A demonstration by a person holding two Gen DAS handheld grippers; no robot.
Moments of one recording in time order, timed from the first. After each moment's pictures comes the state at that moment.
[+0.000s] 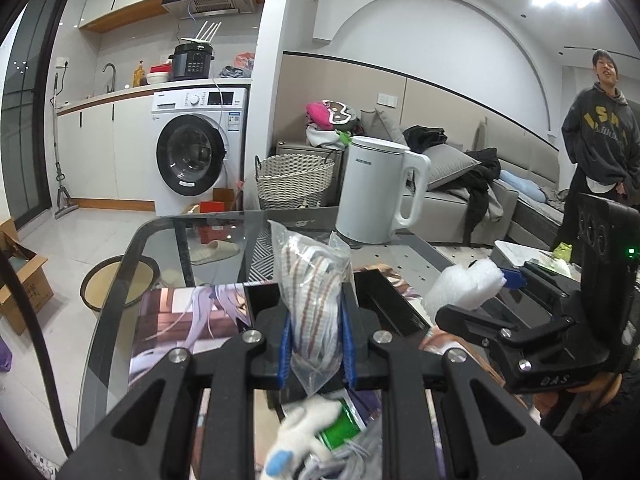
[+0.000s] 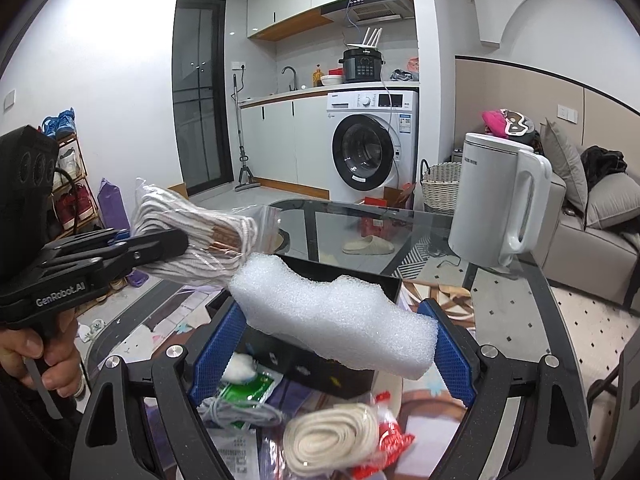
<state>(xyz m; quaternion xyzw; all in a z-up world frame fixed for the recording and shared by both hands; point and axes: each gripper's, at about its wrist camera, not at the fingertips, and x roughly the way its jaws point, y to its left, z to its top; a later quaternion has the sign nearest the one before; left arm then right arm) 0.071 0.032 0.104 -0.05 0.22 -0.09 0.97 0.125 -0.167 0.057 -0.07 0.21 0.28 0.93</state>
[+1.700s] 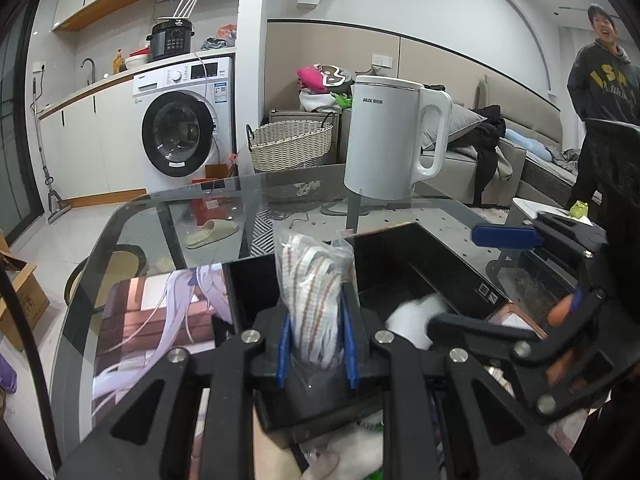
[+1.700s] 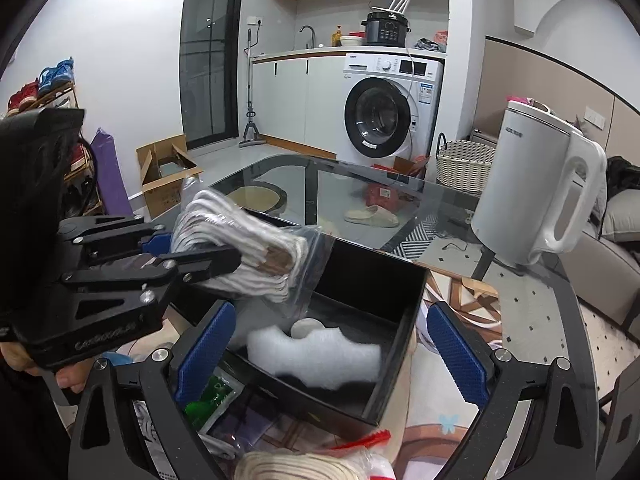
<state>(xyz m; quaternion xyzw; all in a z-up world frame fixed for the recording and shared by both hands) 0.148 0.017 0.042 0.00 0.27 -0.10 0.96 0.188 -0.131 0.011 -0.13 0.26 0.28 0.91</state>
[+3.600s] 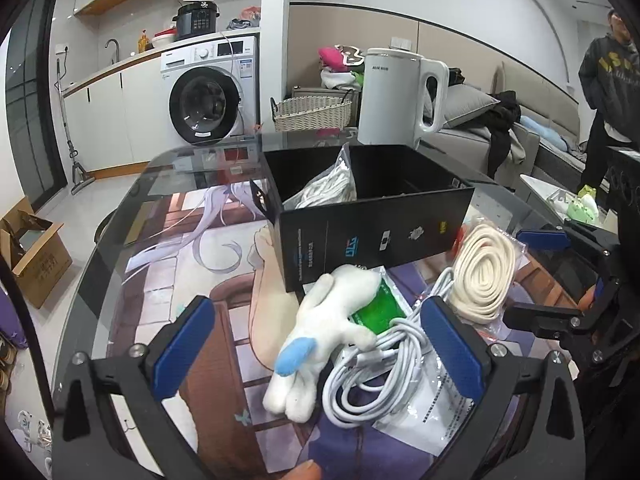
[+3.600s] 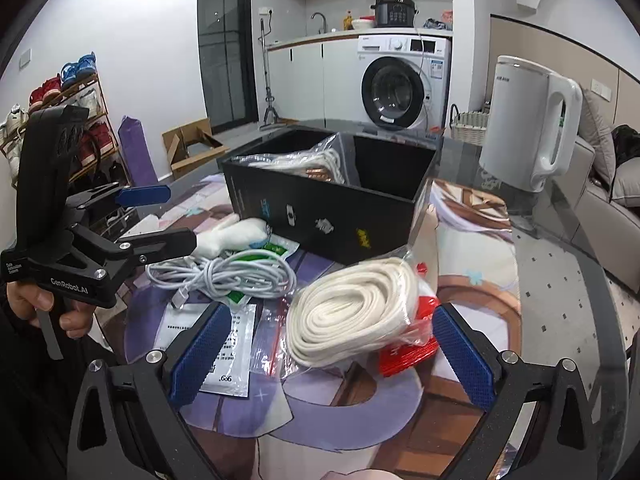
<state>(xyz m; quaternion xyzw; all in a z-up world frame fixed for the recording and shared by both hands) 0.046 0.025 0.005 -0.01 0.31 -0.06 0.95 0.093 -0.178 -0.036 -0.12 0.30 0.32 0.89</state>
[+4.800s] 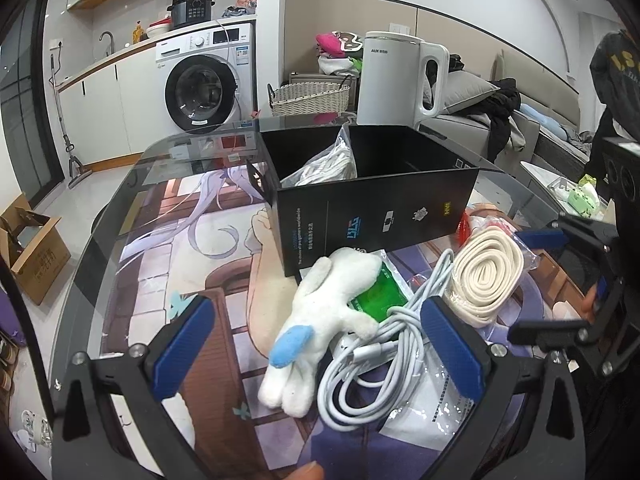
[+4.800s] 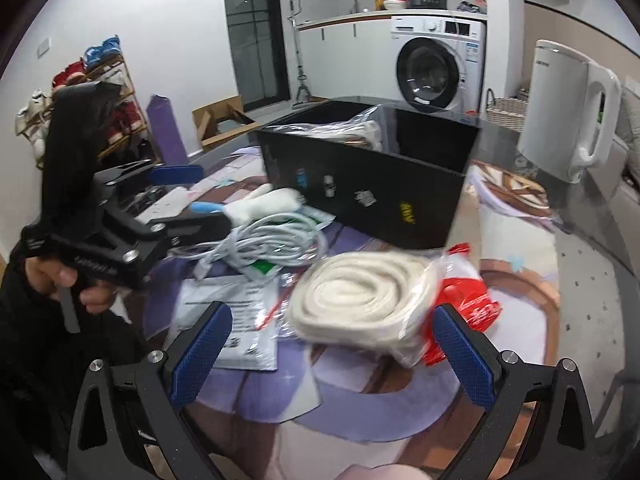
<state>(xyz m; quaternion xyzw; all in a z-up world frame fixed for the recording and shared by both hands) 0.049 0.028 -0.003 0.00 0.33 -0.07 0.94 0.100 -0.171 -0.046 -0.14 0.33 0.36 0.86</state>
